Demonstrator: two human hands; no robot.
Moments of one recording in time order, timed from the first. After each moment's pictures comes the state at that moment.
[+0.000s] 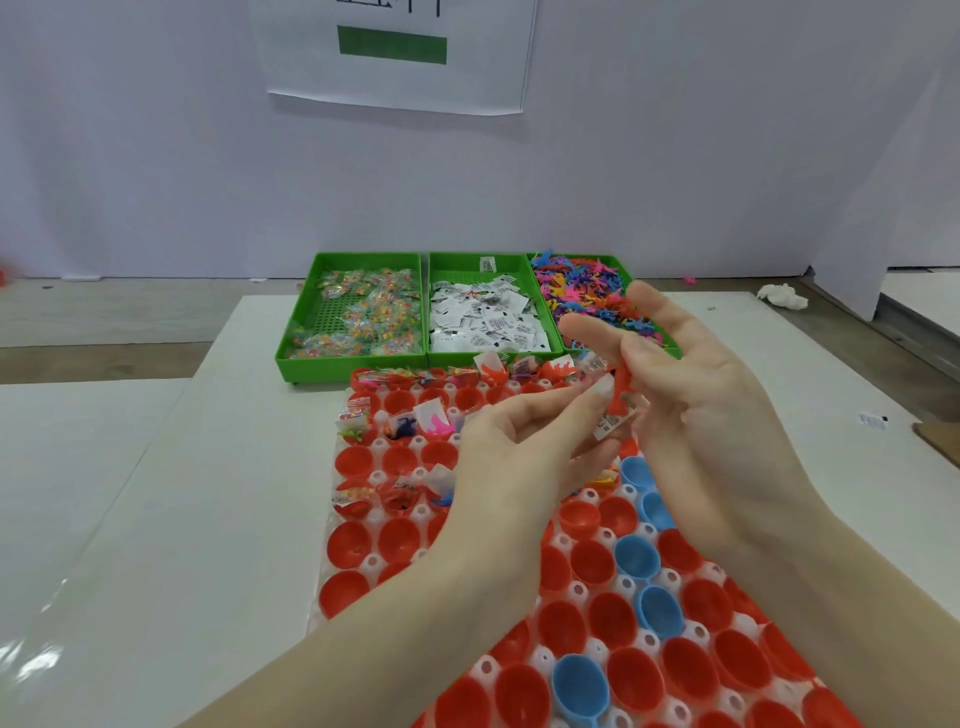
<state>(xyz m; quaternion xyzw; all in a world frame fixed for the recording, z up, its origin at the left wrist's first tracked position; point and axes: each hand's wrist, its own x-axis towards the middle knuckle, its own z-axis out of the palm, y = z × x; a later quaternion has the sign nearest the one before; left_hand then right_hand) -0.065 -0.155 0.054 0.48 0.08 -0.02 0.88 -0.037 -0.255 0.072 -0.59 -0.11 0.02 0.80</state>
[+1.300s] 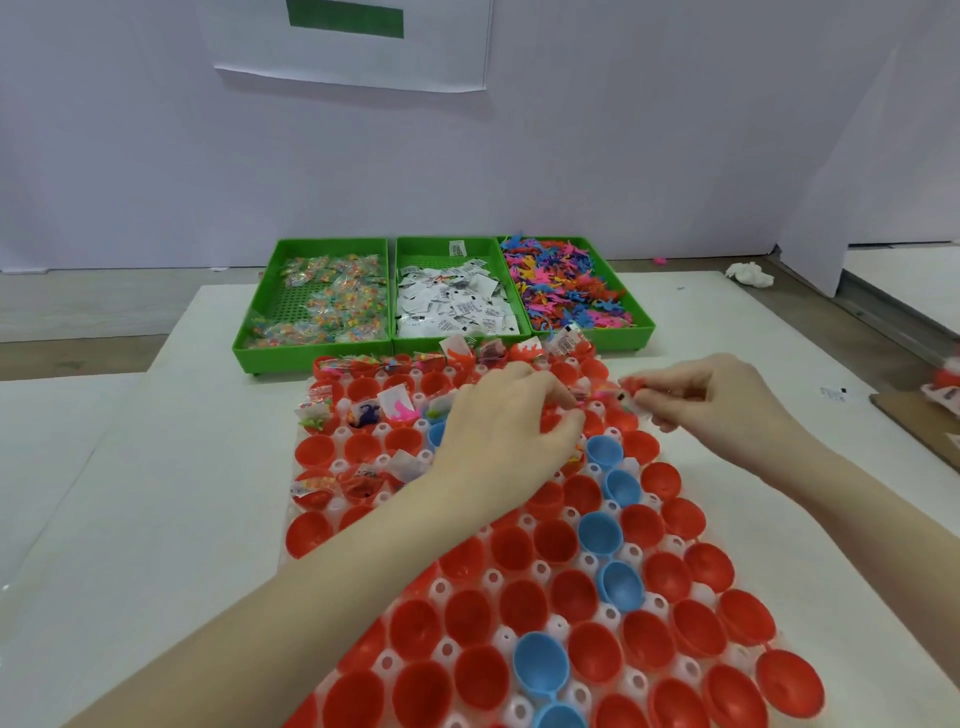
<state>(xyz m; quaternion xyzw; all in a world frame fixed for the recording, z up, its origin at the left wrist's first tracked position) -0.016 -0.159 0.018 0.93 -0.12 0.09 0.35 0.013 -0.341 0.034 -0.91 -0.07 -0.02 0.40</state>
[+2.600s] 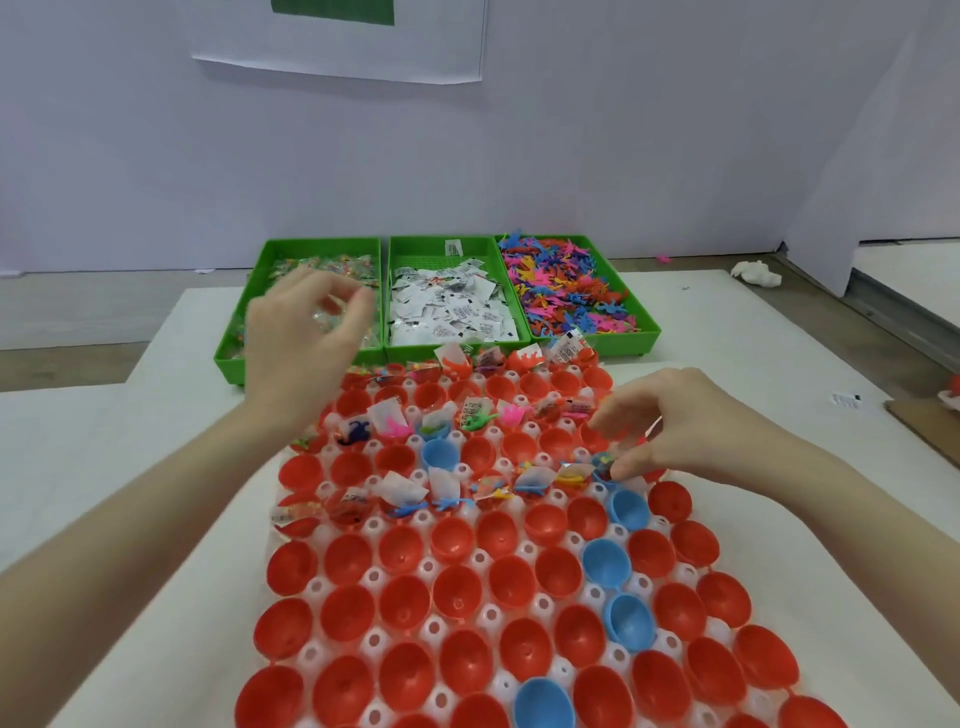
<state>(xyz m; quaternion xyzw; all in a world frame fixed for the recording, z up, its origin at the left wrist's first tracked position) 0.044 -0.047 0.022 0.87 -0.01 0.36 0.34 0.032 -0.326 0.034 -0.95 -0.17 0.10 0.25</state>
